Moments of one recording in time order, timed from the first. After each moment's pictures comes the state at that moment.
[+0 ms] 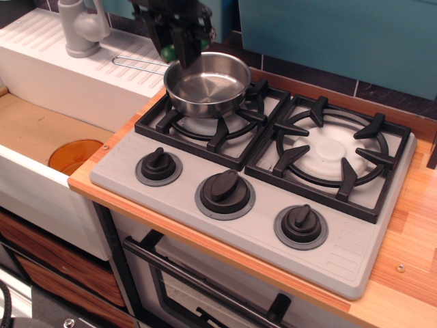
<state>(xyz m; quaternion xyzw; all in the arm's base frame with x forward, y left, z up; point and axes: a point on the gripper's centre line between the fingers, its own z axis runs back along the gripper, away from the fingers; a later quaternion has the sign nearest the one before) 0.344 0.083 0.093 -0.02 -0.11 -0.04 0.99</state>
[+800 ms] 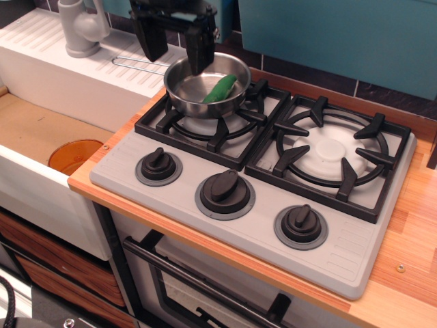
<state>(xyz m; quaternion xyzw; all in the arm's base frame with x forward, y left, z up) 0.320 0.071 0.118 -0.02 -0.05 -0.02 1.00</state>
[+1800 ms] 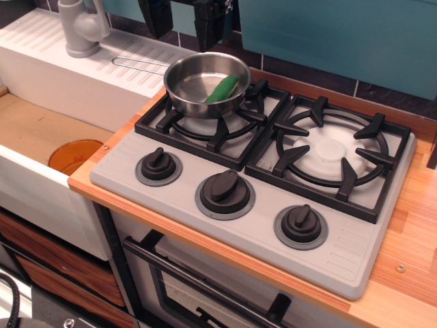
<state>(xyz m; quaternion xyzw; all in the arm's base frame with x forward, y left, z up) 0.319 0.062 0.142 -0.01 -0.05 -0.02 1.00</state>
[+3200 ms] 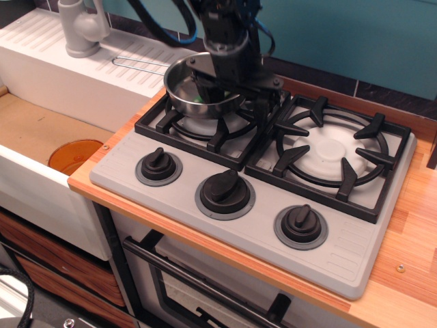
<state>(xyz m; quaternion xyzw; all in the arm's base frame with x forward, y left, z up) 0.348 0.014 0.042 0.00 -0.18 0.02 0.98</state>
